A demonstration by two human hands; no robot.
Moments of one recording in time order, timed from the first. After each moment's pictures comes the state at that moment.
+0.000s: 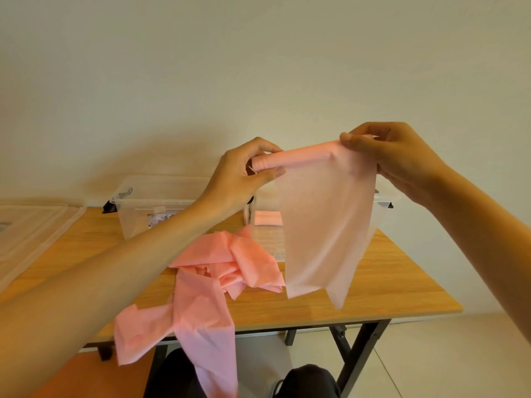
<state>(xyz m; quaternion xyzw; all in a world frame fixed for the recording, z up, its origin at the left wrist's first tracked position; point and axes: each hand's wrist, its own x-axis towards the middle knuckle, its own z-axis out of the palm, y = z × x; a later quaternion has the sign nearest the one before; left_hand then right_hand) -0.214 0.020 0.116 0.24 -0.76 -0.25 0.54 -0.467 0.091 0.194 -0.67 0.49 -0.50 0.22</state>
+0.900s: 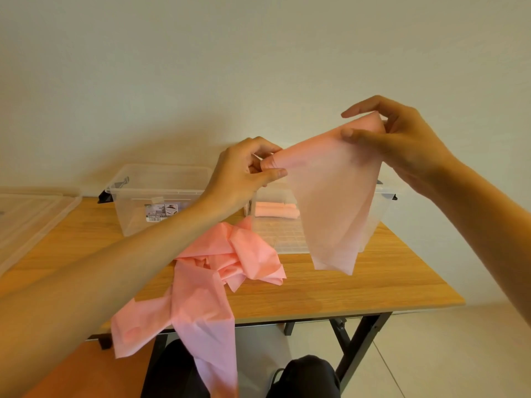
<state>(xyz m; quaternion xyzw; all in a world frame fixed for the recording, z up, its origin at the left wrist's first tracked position) -0.221 0.010 0.100 0.25 -0.74 -0.31 0.55 -0.466 0.086 0.190 -0.70 0.46 -0.51 0.21</state>
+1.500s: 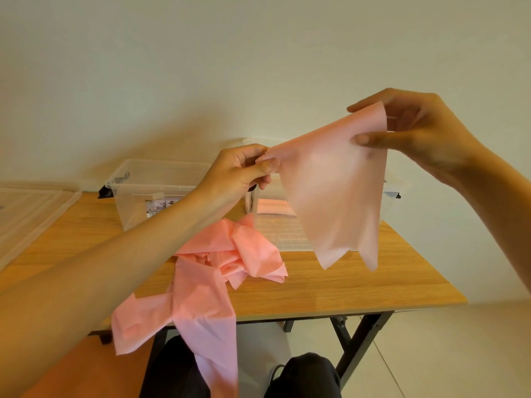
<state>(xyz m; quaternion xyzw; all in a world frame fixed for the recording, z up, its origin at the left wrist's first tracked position) -0.211 0.012 0.095 0.21 -0.66 -0.49 0.53 -0.479 0.091 0.201 -0.78 0.41 -0.45 0.18</state>
